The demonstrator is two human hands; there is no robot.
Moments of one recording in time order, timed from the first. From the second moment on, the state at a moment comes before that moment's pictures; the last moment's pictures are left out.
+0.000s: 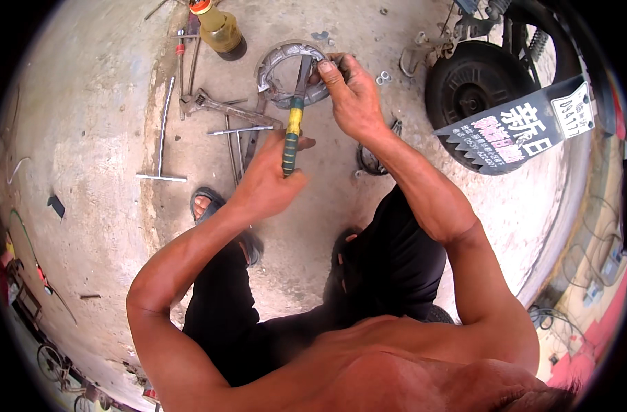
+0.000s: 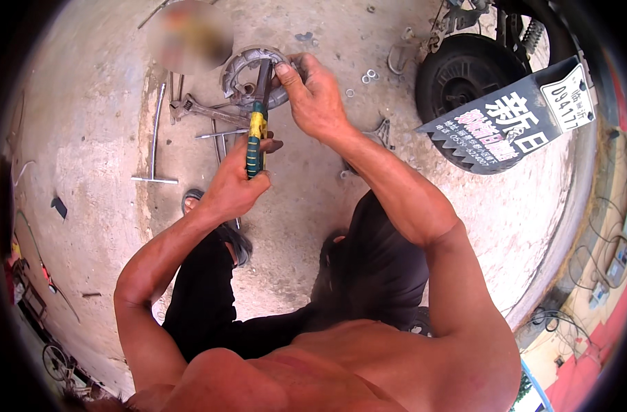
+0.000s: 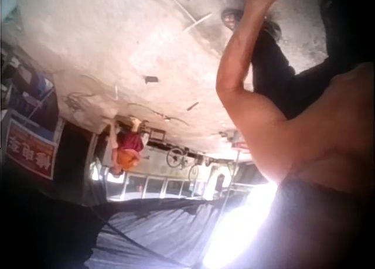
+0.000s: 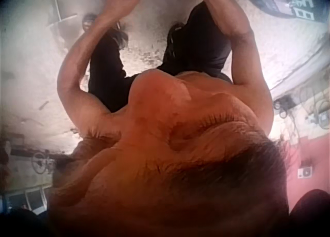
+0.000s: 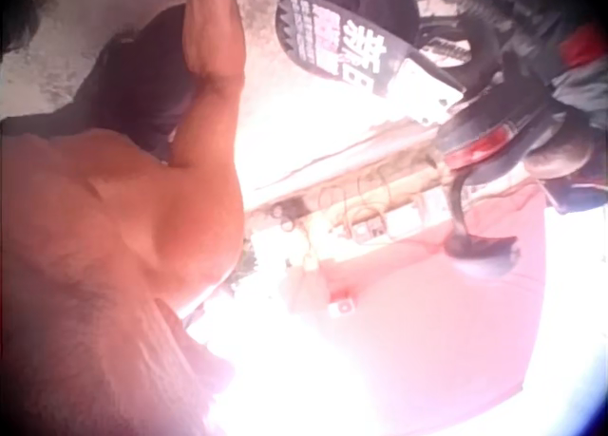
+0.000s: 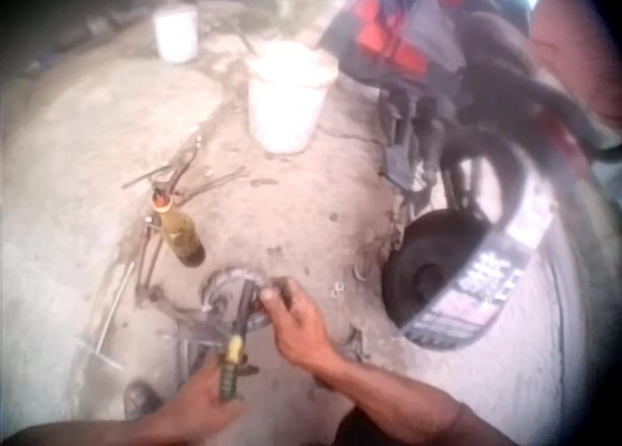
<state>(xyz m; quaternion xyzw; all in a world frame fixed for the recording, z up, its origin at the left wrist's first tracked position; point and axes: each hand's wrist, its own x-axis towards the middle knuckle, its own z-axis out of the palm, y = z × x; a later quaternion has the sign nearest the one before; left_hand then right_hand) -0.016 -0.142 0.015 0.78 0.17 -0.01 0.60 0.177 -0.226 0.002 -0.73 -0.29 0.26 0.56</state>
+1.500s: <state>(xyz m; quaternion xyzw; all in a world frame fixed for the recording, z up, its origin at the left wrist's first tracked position) -0.043 -0.110 0.033 0.74 0.17 -0.06 0.65 0.189 -0.222 -0.024 -0.74 -0.30 0.21 0.57</state>
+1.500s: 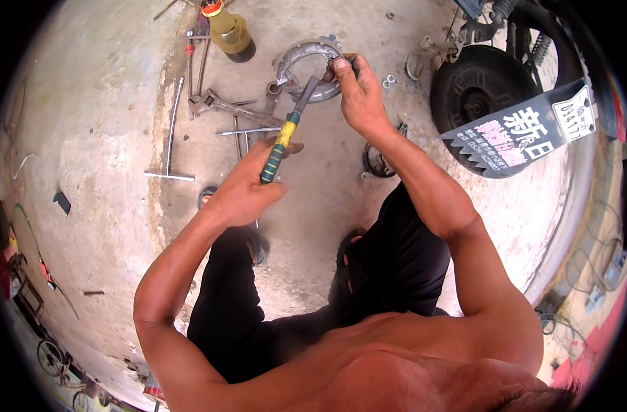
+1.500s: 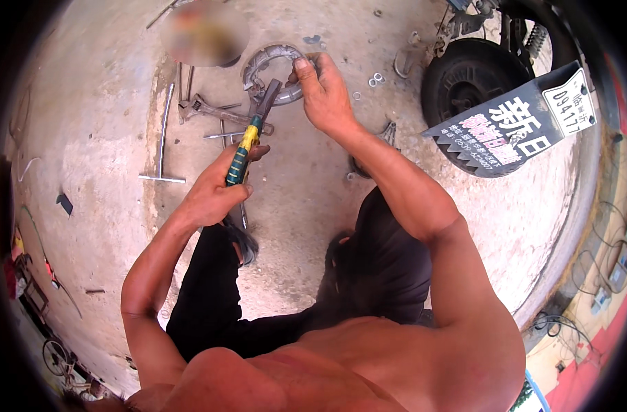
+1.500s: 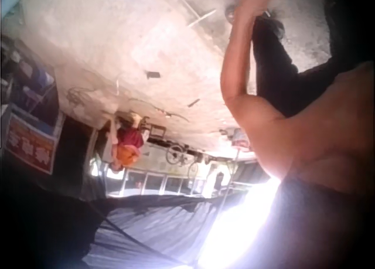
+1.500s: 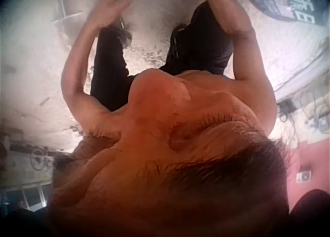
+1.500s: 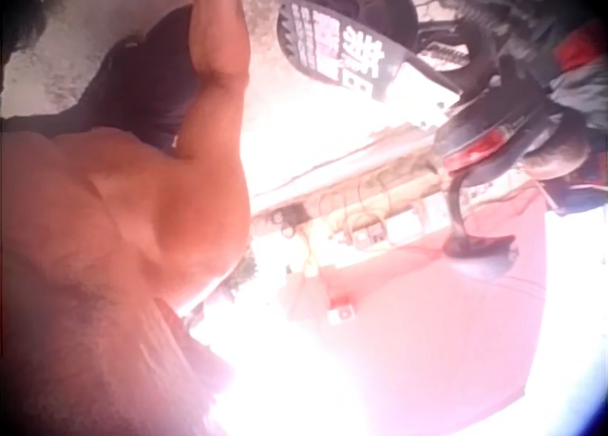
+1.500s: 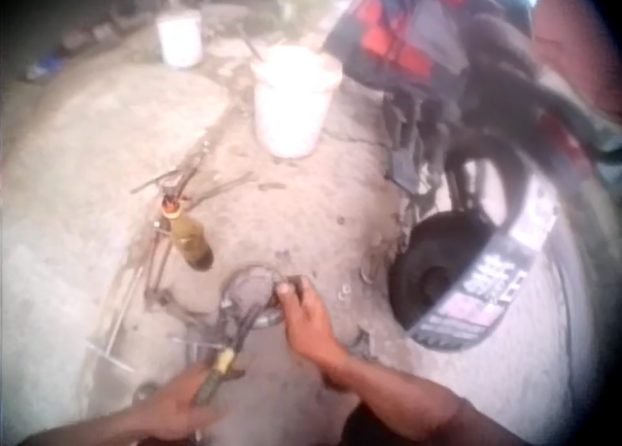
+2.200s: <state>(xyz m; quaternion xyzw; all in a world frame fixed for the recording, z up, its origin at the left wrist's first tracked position) -0.037 -0.046 0.030 0.44 0.39 0.07 0.81 0.157 -0.217 0.000 -0.58 -0.33 0.53 0.52</state>
